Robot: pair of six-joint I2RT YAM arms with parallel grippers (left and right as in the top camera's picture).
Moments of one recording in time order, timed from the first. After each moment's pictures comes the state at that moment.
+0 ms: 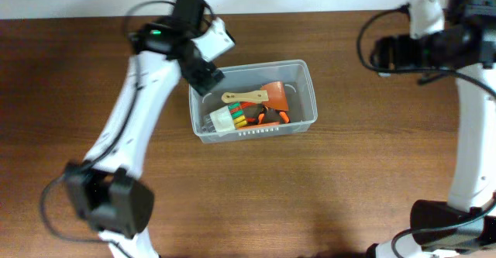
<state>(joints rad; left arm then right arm) -0.27 1.92 1.95 -1.12 -0.05 0.61 -0.09 1.76 2.12 -1.36 -0.16 -0.22</state>
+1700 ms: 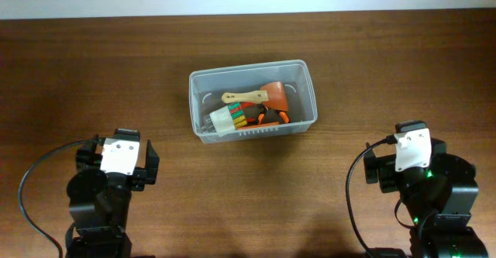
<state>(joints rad) 0.07 0.55 0.59 -0.43 -0.03 0.34 -0.06 0.59 0.78 -0.73 -0.01 -0.29</state>
